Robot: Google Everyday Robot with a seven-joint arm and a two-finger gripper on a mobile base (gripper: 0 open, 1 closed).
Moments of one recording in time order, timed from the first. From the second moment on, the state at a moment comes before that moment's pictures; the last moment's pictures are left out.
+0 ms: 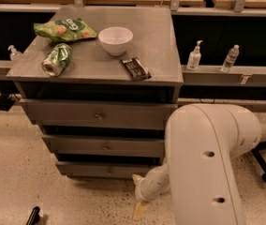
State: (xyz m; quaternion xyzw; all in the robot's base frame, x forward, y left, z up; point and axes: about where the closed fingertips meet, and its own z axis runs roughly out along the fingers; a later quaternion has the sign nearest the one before) arm 0.481 -0.019 0.293 -0.69 0.69 0.09 0.19
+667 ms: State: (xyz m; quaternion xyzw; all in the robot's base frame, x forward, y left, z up) arm 0.455 -0.025 0.237 -0.67 0.69 0.07 0.27
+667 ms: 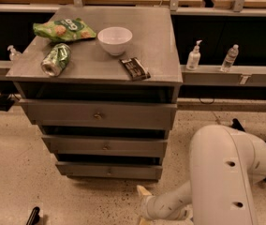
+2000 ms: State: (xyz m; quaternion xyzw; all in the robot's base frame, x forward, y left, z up) arm 0.553 -0.033 0.207 -0.58 0.69 0.05 0.42
